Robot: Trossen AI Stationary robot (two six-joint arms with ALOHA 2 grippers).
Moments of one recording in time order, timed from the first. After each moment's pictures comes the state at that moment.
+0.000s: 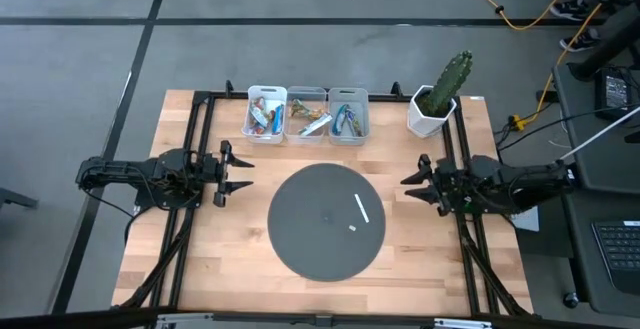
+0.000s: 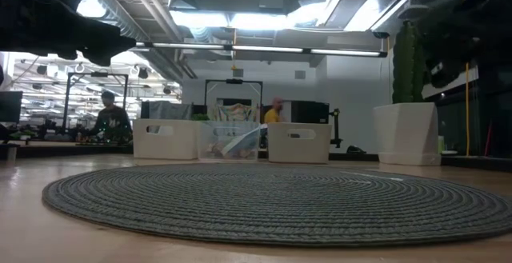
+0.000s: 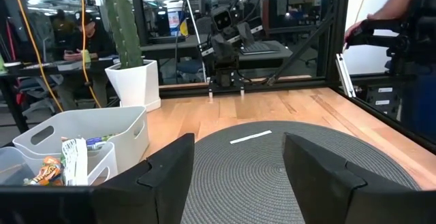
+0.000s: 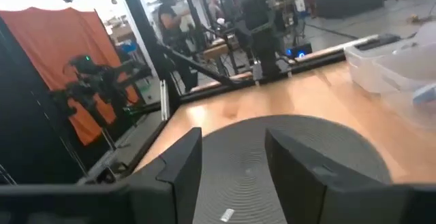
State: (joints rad) left arm -0.01 0.01 0.01 0.02 -0.03 0.07; right arm 0.10 0.00 0.01 0.03 -0.07 0.33
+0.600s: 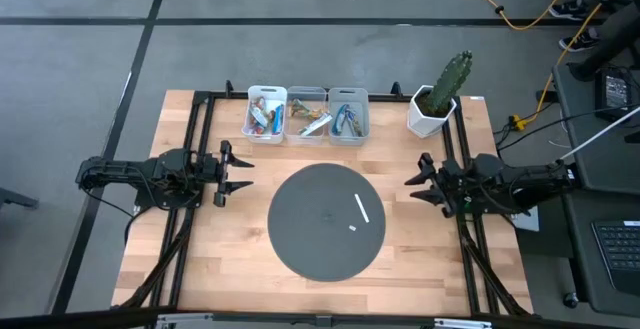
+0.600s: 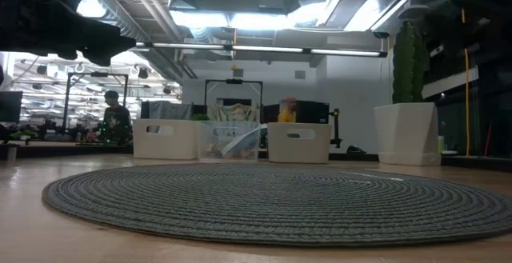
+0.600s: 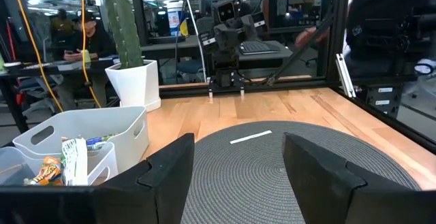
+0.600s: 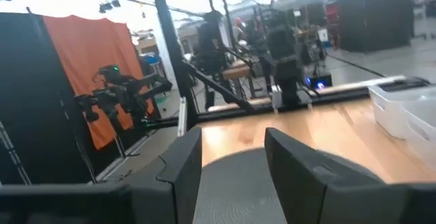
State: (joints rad) left arm -0.01 0.01 0.01 0.02 -0.03 0.07; right arm 0.10 0.00 0.01 0.14 -0.14 0.26
